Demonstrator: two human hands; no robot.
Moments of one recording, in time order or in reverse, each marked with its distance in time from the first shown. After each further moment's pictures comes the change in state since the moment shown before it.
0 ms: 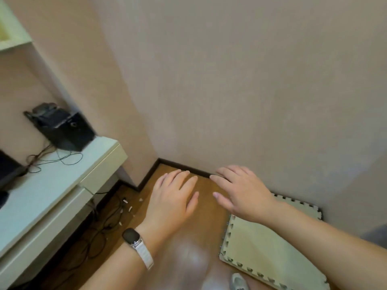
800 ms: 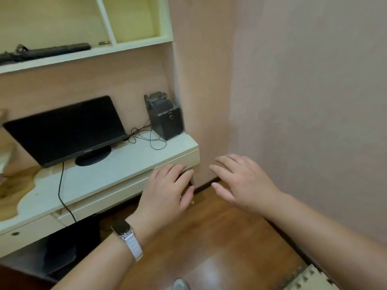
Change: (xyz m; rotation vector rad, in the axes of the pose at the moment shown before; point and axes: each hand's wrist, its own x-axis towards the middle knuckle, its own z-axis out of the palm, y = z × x) left_hand 0.029 -0.164 -0.050 0.342 0.088 -0.476; right_hand 0.284 -0.039 0.052 0.175 0.098 -0.594
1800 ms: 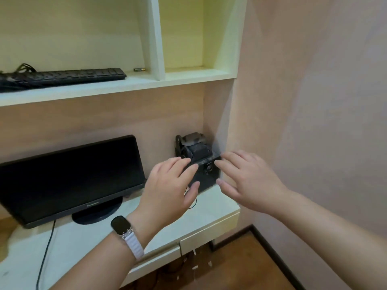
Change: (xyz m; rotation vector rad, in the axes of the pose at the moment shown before) left_hand 0.195 -0.329 0.082 0.004 0.202 -0.049; right_hand 0.380 0.037 0.135 -0.117 0.069 -0.104
